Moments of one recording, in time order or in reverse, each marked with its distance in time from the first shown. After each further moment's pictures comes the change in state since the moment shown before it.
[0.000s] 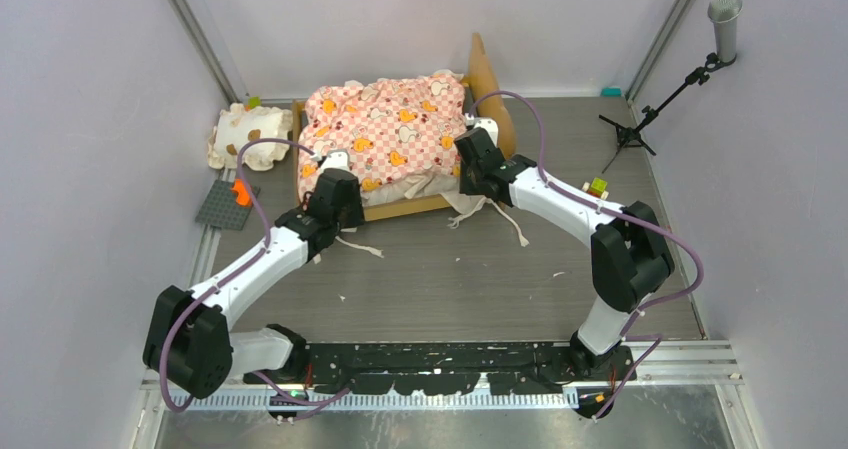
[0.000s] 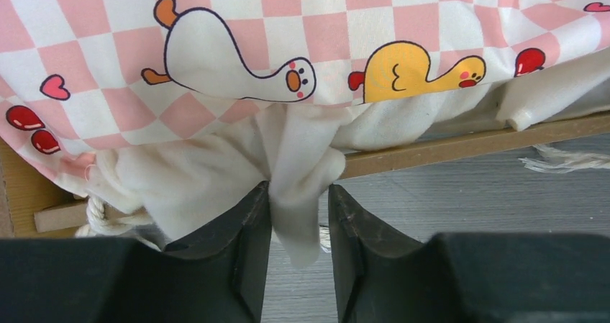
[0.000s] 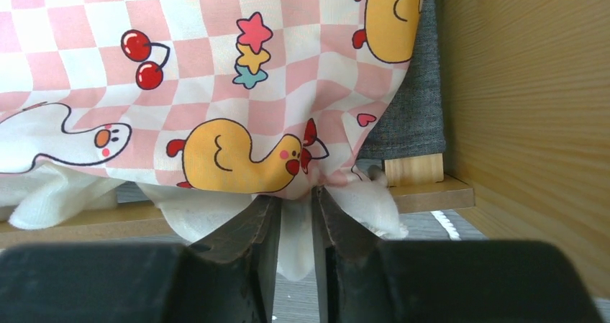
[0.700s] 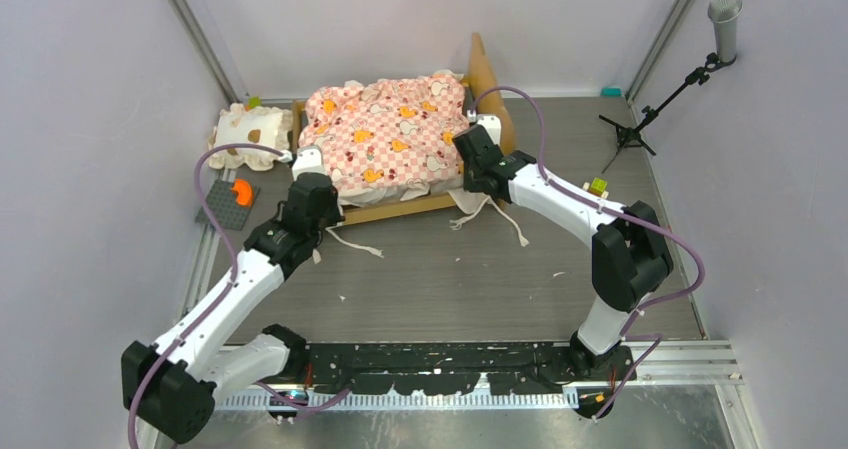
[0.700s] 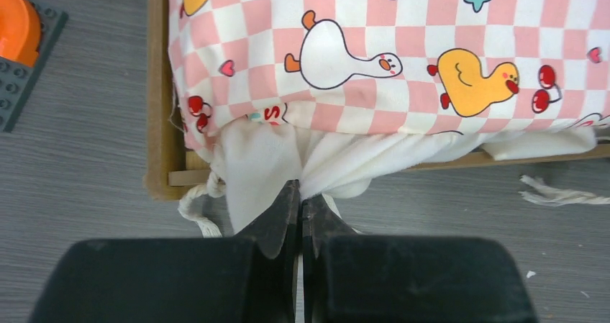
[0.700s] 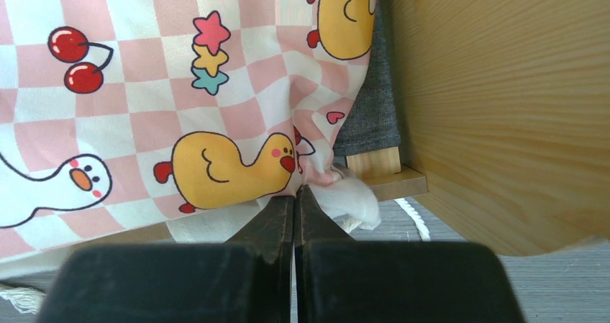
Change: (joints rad) left arm 0.013 -0.198 0.016 -0.123 -0.131 0.023; right arm -0.006 0.005 0.047 -0.076 0.101 0.003
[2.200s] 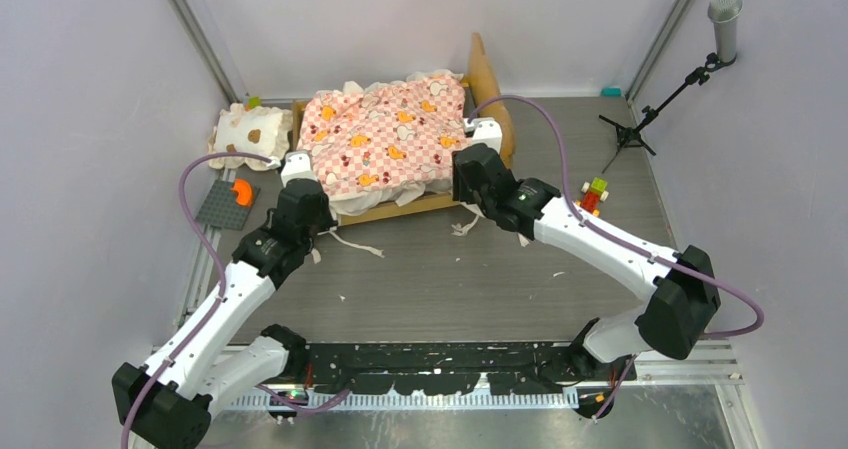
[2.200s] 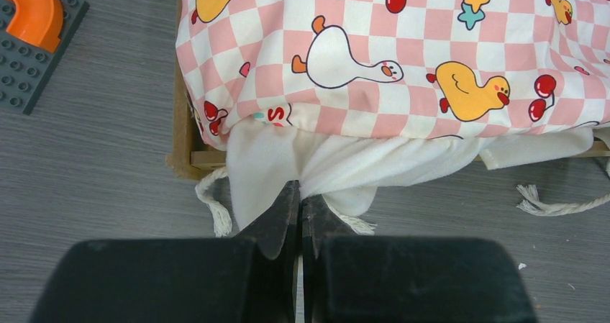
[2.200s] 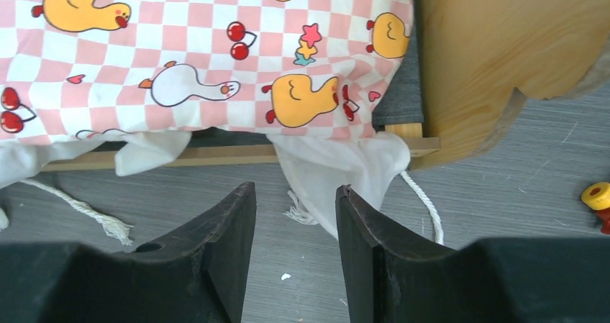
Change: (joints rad) left arm 0.011 -0.121 -0.004 -0.074 -0.006 -0.026; right arm 0.160 -0.292 -0.138 0.084 0.084 -0.042
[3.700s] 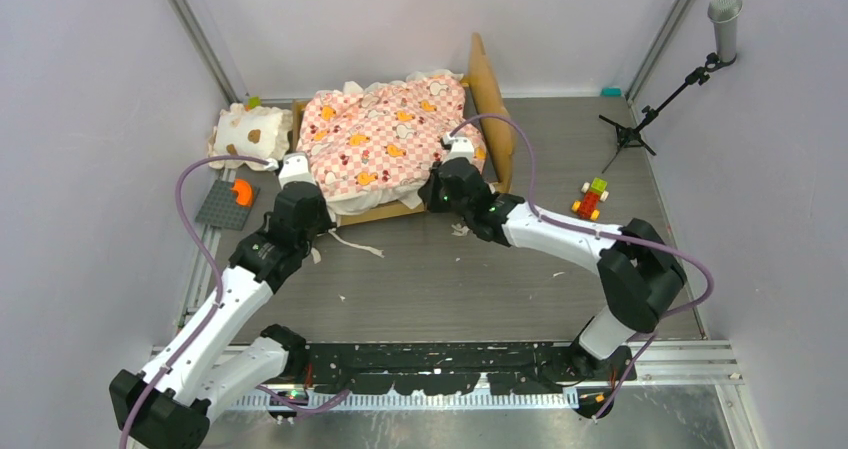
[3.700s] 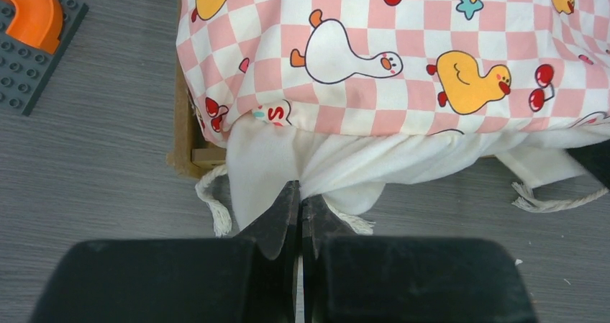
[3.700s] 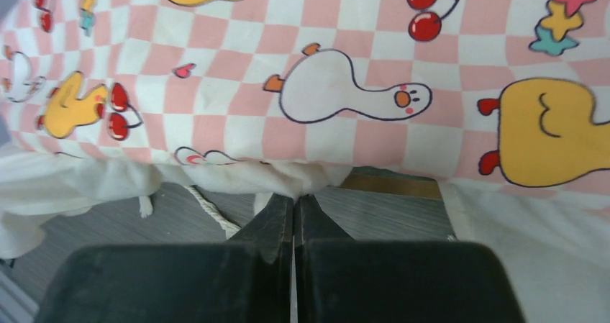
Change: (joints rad) left arm 0.000 -0.030 -0.007 0.000 0.005 0.004; right arm 0.025 0.203 -0.159 0.515 -0.277 0.180
